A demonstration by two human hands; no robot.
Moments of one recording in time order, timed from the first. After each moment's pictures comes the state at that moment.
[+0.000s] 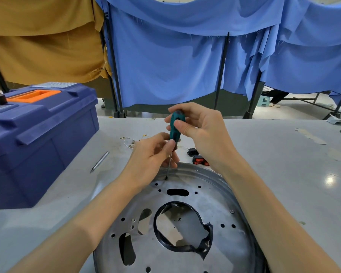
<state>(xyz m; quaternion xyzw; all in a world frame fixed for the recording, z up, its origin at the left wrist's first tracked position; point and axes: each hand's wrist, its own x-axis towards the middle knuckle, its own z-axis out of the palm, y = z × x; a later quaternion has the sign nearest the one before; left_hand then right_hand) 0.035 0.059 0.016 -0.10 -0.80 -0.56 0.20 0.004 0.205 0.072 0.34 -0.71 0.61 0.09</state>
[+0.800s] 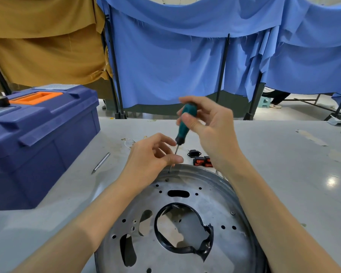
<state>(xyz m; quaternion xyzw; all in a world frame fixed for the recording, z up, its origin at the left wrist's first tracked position) 0.039 0.058 0.021 -0.05 -0.84 -0.49 0.23 0.002 0.208 0.075 0.32 -0.68 0.63 0.16</state>
